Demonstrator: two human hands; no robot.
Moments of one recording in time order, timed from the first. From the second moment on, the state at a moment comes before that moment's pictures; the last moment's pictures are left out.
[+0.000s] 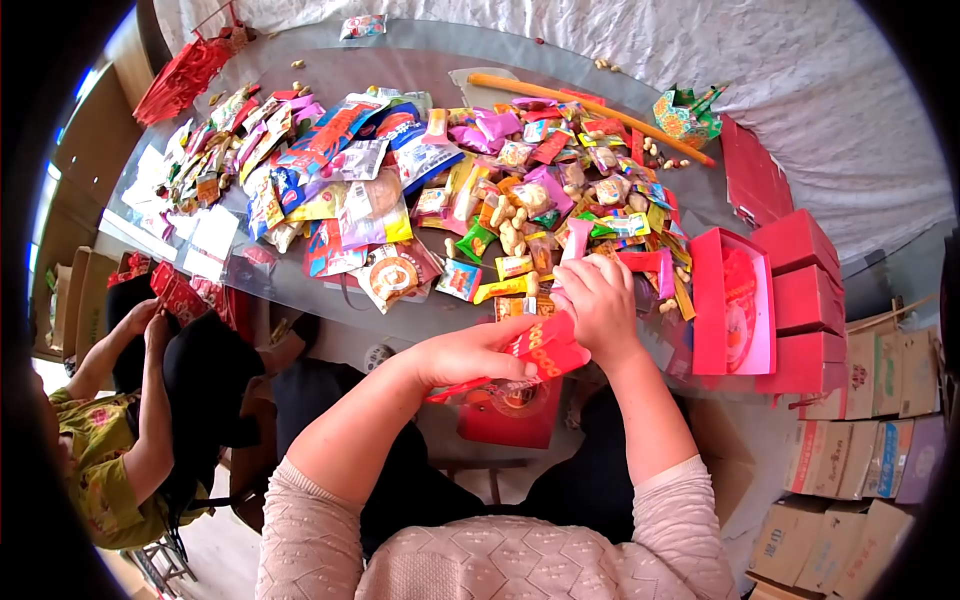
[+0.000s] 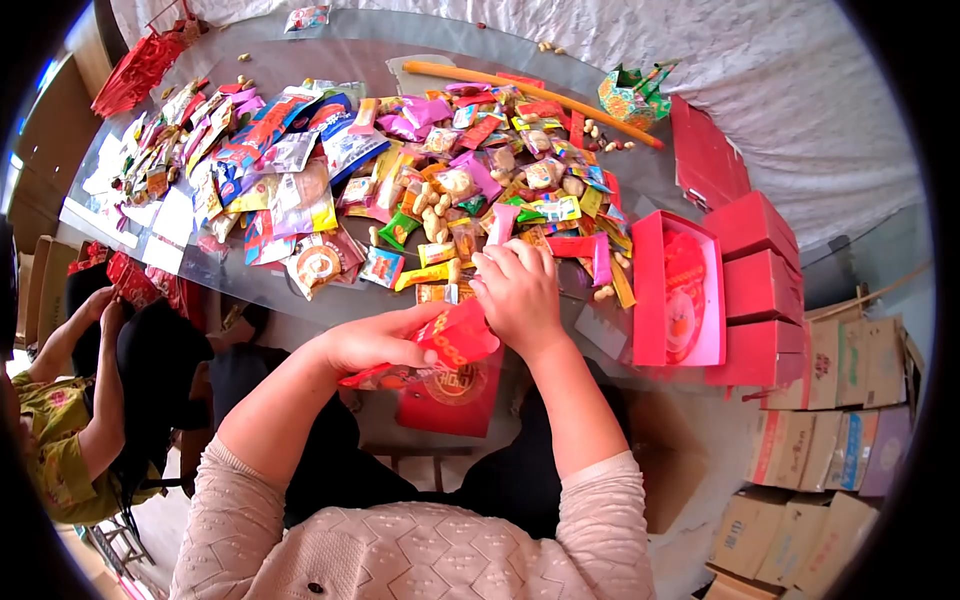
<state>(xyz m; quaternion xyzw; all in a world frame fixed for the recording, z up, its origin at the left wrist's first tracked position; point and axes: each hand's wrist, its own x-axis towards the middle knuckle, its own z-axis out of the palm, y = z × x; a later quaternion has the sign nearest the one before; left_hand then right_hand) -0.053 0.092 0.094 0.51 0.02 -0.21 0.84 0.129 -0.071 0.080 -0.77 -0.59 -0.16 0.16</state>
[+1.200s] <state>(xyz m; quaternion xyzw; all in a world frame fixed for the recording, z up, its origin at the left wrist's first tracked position) -0.063 0.101 0.106 0.25 0.04 -0.14 0.96 0.131 -0.067 0.157 -0.66 -0.56 0.22 0.45</state>
